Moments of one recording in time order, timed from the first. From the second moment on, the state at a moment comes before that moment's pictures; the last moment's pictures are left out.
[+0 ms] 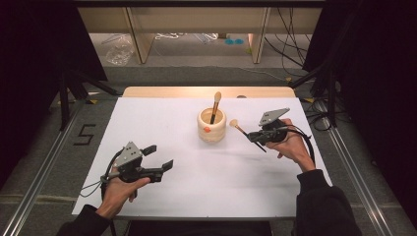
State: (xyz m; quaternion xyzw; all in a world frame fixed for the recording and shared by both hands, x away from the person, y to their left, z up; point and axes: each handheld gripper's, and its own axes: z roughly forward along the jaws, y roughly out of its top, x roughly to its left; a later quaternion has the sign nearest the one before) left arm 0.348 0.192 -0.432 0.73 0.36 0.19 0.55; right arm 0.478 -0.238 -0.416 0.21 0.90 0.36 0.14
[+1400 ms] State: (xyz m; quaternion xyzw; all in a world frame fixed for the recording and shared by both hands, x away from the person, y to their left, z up) left arm 0.351 0.193 -0.433 0.73 0.36 0.19 0.55; right arm 0.484 -0.213 -0.388 0.25 0.77 0.55 0.18
